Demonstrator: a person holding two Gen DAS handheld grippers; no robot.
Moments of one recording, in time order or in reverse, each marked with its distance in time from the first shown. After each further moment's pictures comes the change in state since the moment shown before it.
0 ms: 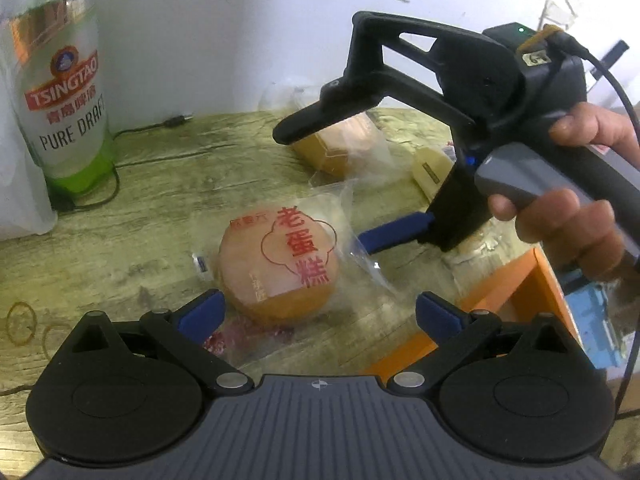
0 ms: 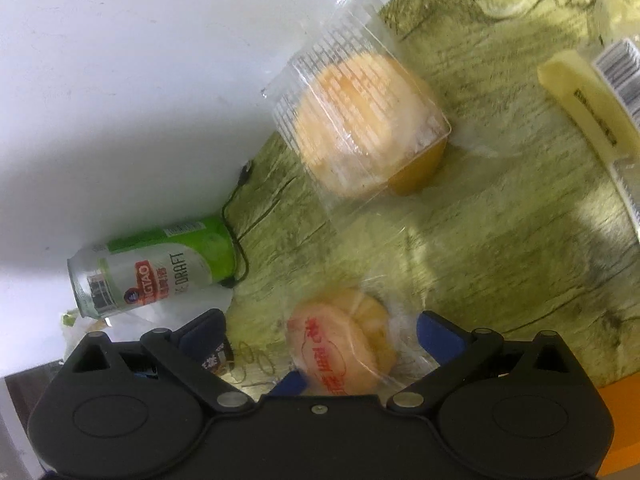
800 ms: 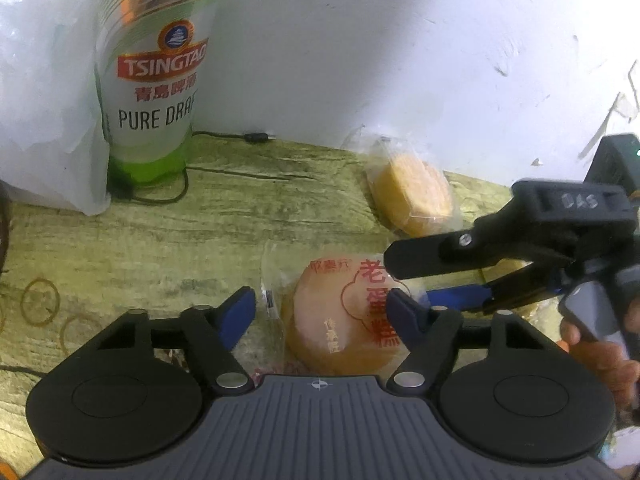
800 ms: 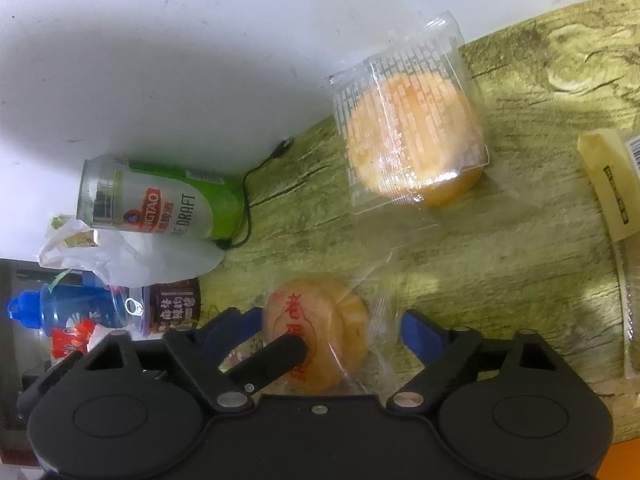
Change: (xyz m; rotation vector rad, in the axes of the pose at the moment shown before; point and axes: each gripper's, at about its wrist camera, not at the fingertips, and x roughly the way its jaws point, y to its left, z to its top) left arm -0.001 0.037 0.006 -0.246 -0.116 0.059; right arm -0.009 0.008 -0.019 -0.342 -0.031 -0.017
